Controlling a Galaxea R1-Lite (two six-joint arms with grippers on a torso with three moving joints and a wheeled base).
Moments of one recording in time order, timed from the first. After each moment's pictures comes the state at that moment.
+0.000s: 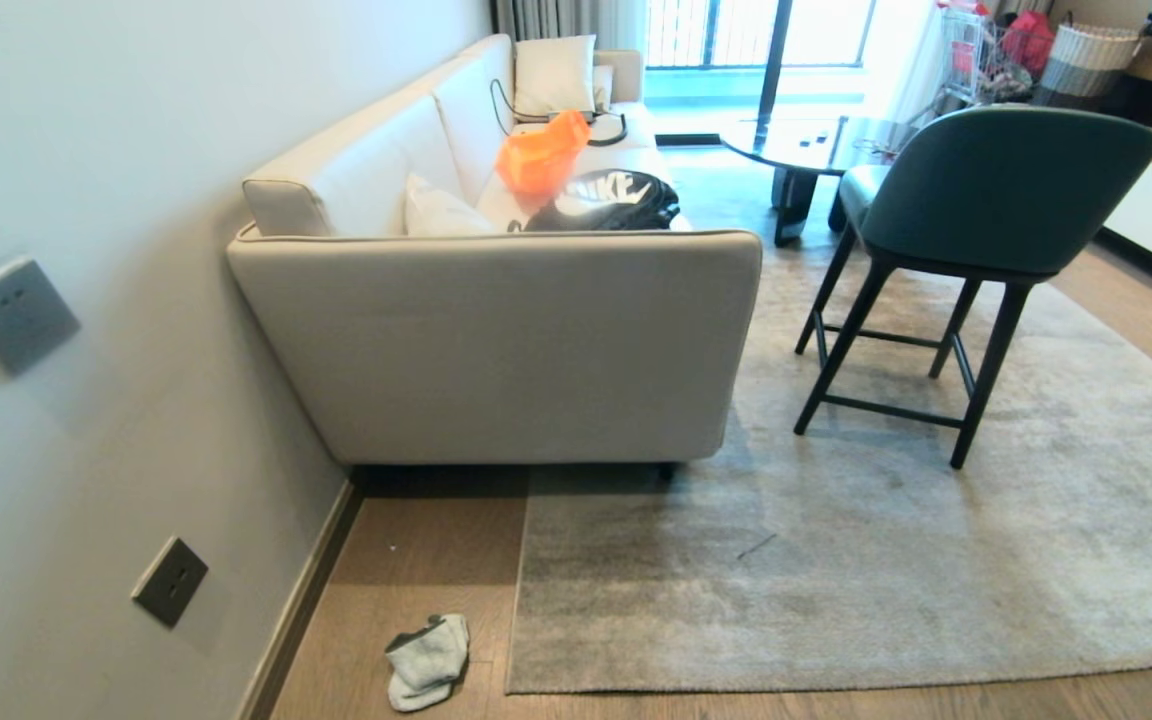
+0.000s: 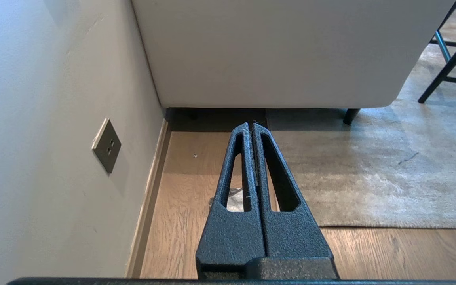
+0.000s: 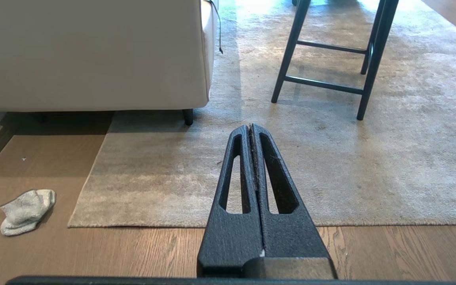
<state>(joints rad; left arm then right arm) 0.00 0.00 0.00 0.00 0.00 -0.01 0.00 0.00 0.00 0.00 0.00 -0.01</state>
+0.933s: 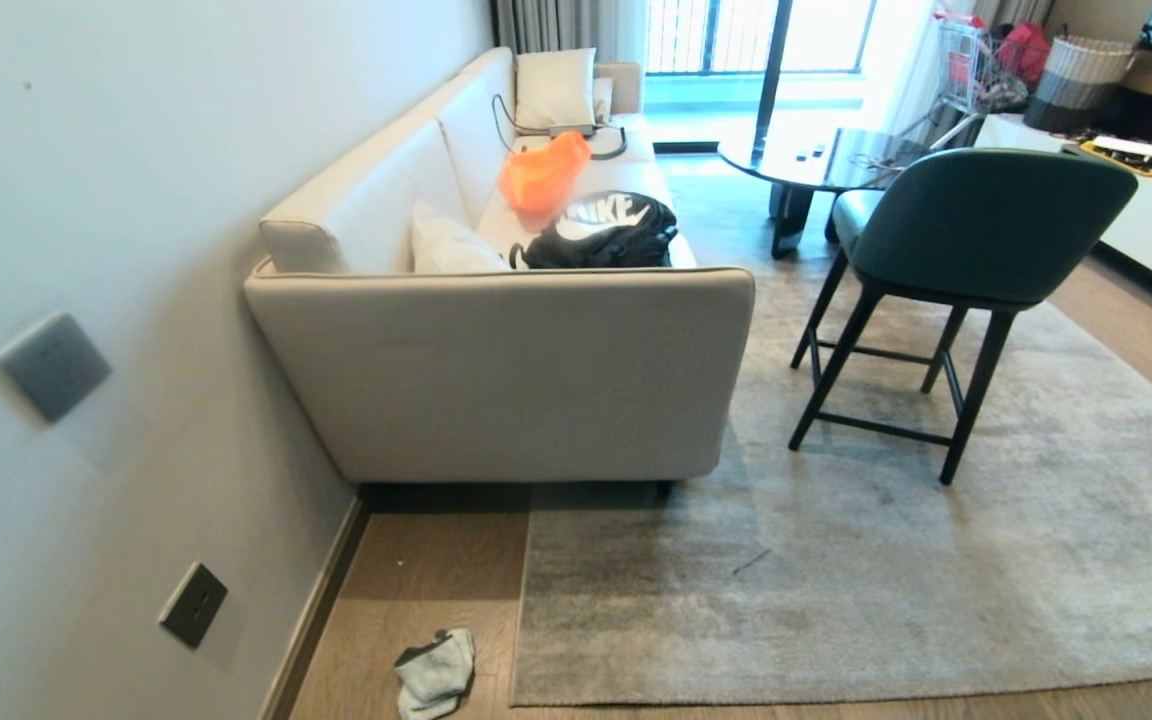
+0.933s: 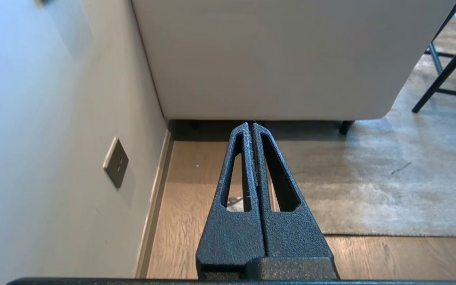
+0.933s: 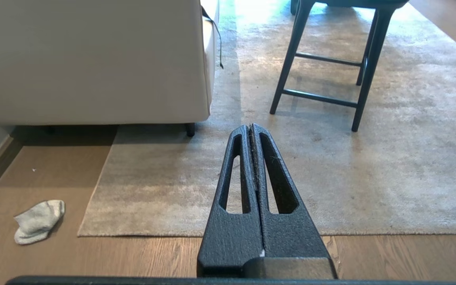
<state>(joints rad) 0.00 0.00 0.00 0.00 0.00 -0.01 0.00 0.00 0.00 -0.01 0.00 -0.01</state>
